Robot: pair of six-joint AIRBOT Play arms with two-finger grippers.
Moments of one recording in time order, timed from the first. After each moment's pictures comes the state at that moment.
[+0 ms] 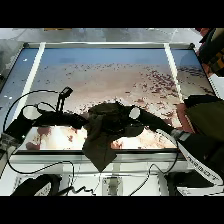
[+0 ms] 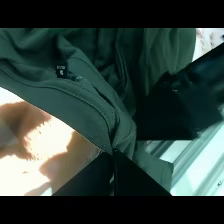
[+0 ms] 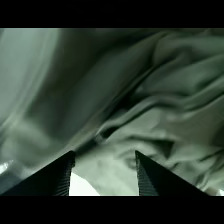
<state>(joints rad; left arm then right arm) -0.15 -1.00 0.77 0.76 -1.07 -0.88 0.62 -1.55 1.04 -0.68 0.84 1.74</state>
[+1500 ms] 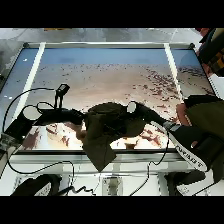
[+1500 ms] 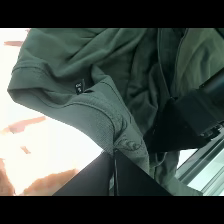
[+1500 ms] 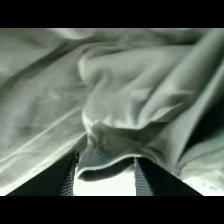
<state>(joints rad) -0.15 -1.00 0.77 0.79 -0.93 -0.88 0.57 -1.67 1.17 -0.78 1.04 1.98</state>
